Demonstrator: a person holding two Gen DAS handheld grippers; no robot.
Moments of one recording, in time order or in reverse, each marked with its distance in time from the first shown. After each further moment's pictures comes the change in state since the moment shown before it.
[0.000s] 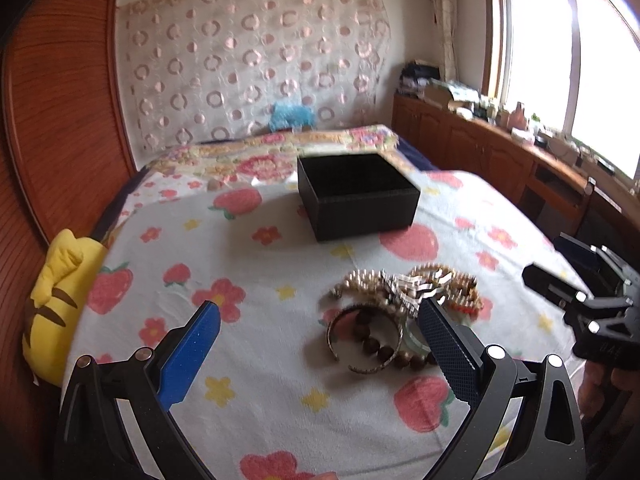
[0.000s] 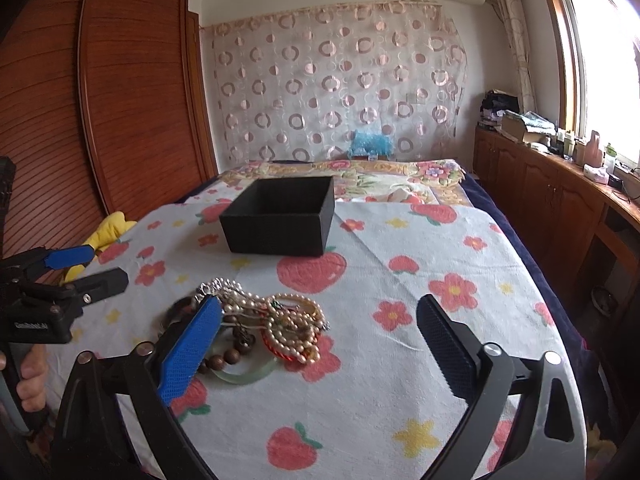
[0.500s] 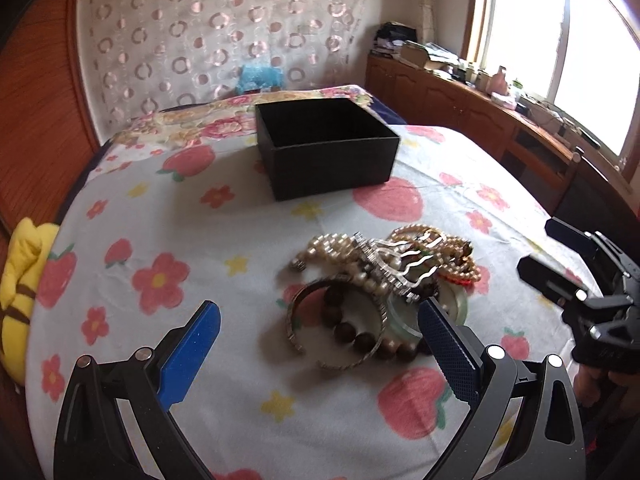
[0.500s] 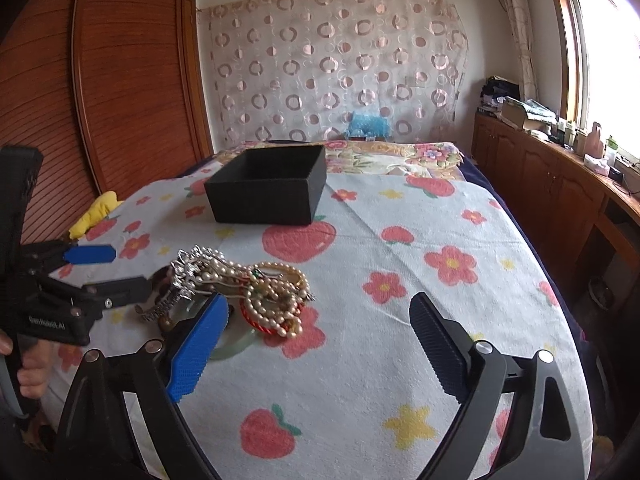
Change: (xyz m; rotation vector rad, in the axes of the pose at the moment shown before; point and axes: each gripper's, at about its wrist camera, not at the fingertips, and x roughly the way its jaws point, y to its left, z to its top) left arm 0.050 -0.012 -0.009 0.034 0.129 -0.115; right arm 0.017 -0.013 -0.019 -0.001 0.064 -0.015
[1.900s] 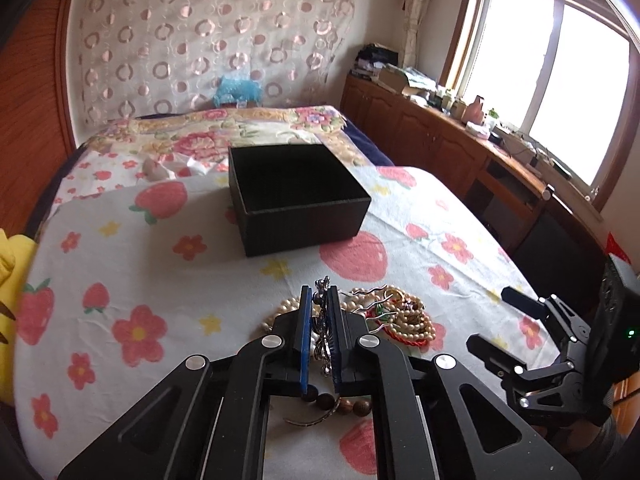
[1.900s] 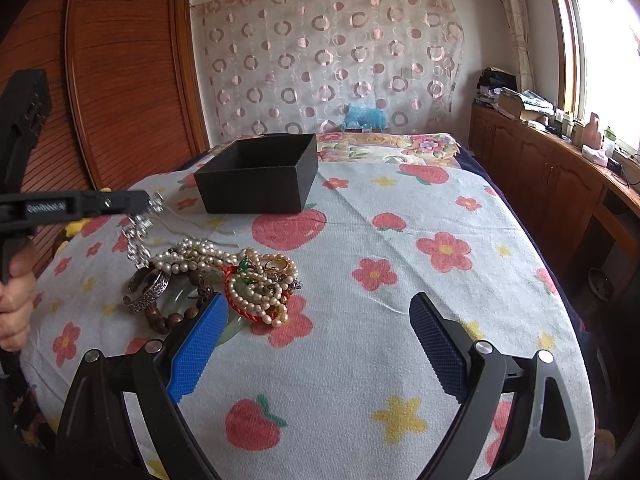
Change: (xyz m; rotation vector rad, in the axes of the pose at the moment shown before) left arm -0.018 0.008 0.044 -0.057 -0.063 -0.123; right arm 0.008 -0.004 -0.004 -0.002 0.022 0.000
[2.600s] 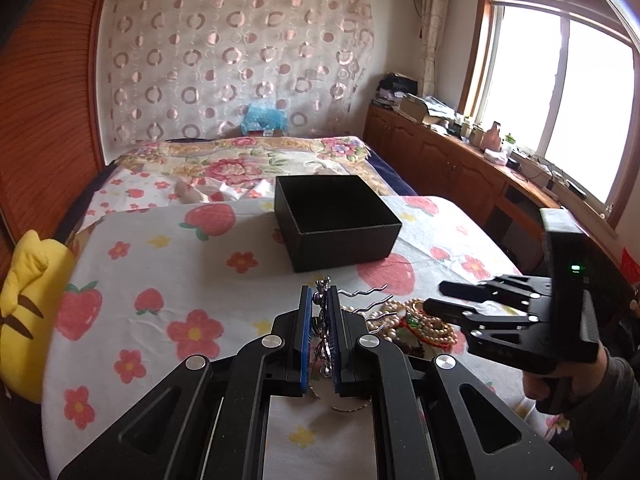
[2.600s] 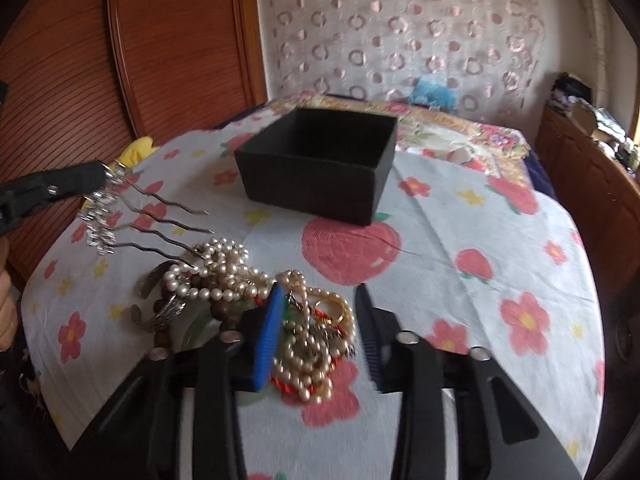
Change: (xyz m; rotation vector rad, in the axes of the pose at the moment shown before) left arm -0.034 0.022 -0.009 -0.020 -0.109 0.084; right arm 0.072 0.027 0.047 -0.166 0.180 0.201
